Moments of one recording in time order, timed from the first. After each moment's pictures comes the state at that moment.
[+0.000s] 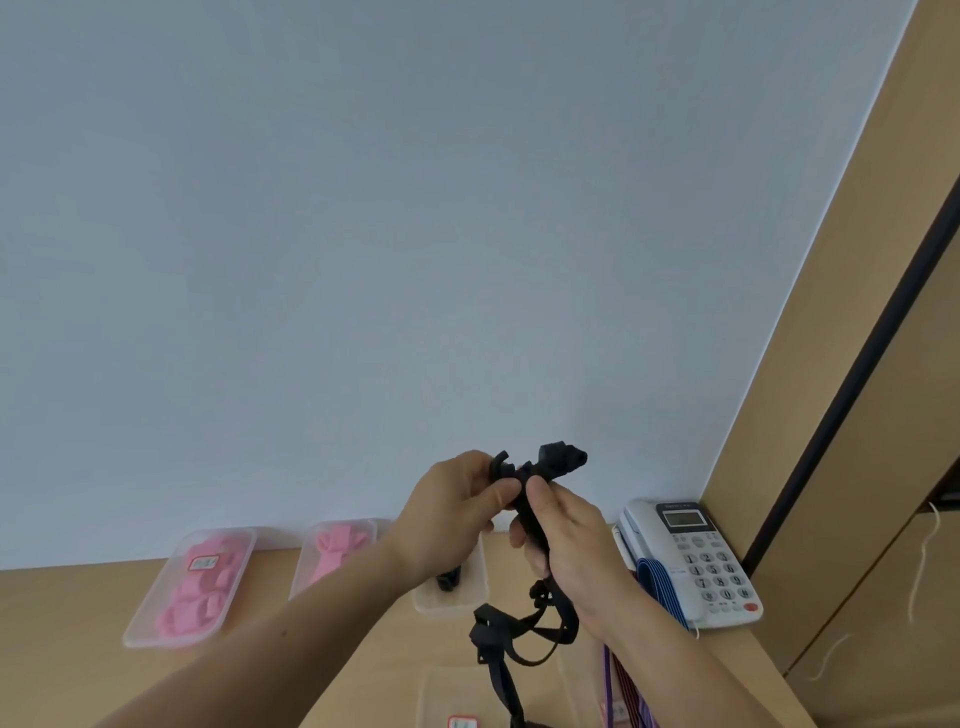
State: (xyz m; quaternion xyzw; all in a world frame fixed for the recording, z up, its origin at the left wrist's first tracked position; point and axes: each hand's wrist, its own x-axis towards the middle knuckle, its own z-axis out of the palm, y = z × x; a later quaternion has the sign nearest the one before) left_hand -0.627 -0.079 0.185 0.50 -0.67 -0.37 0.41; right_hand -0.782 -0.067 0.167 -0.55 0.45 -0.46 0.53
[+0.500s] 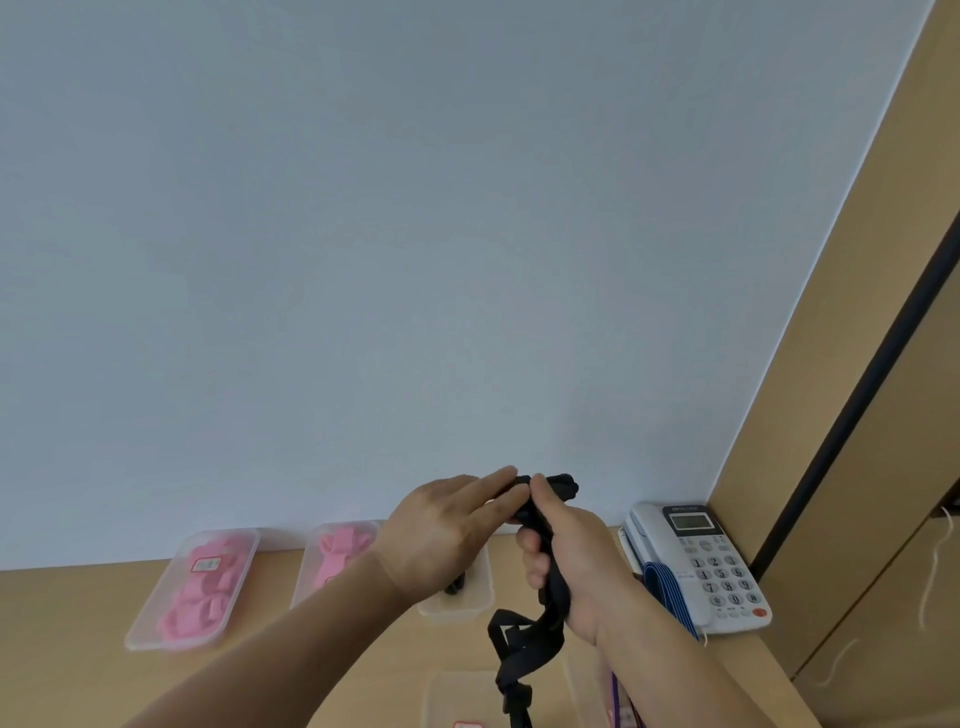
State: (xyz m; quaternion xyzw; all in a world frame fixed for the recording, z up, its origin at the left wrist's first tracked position) left_hand -0.607 -0.097 0.153 0.27 -0.86 0.22 0.37; right_hand -0.773 -0.080 0.163 -0.37 0.49 -0.43 0.66
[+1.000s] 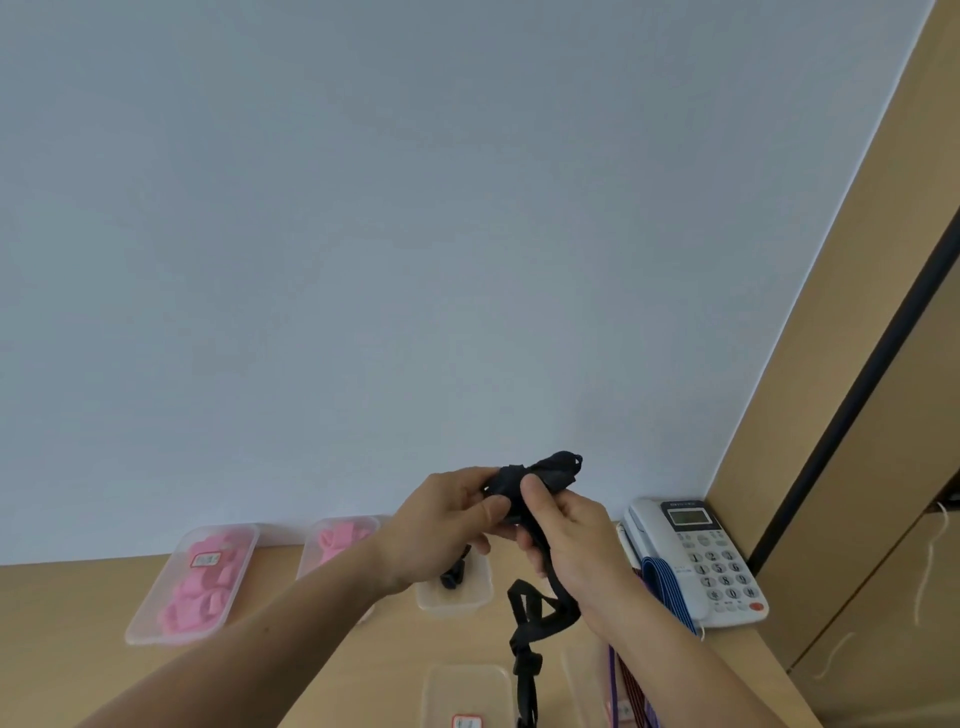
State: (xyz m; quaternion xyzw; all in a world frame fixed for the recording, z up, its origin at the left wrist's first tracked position) left_hand -0.606 -0.083 0.174 0.39 -0.70 -0.48 0.35; right_hand -0.779 -0.077 0.160 -0.55 0.49 -0.45 0.51
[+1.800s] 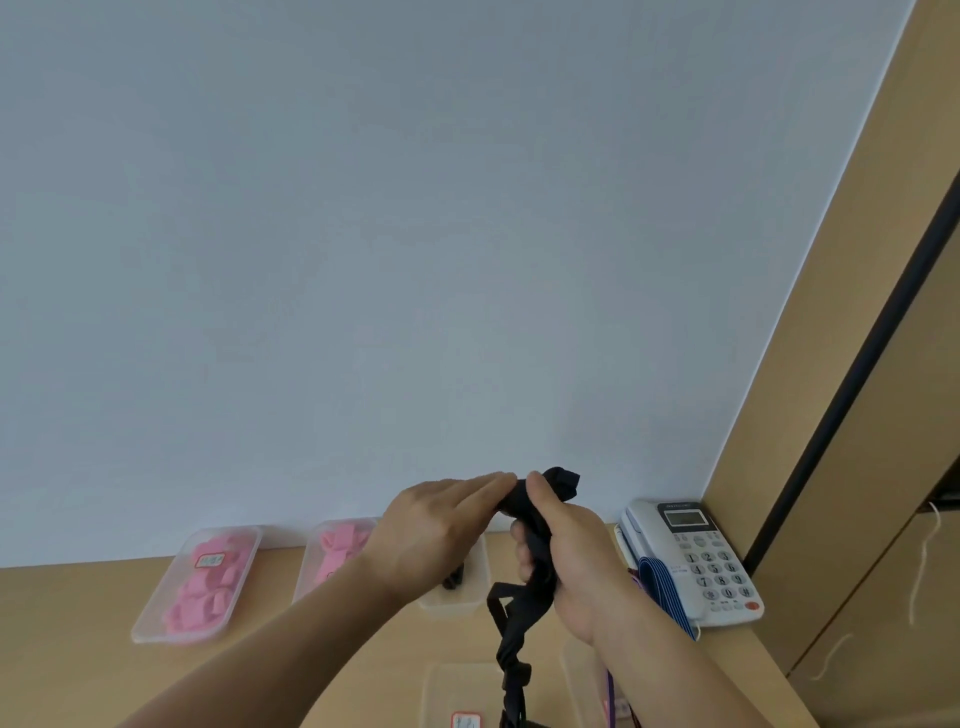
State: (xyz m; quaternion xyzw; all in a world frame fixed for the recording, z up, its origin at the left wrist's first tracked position) left_hand -0.603 -0.088 0.145 0.31 -0.84 0.21 0.38; right_hand -0.772 -0.067 0.165 -0.38 0.49 -0.46 0.64
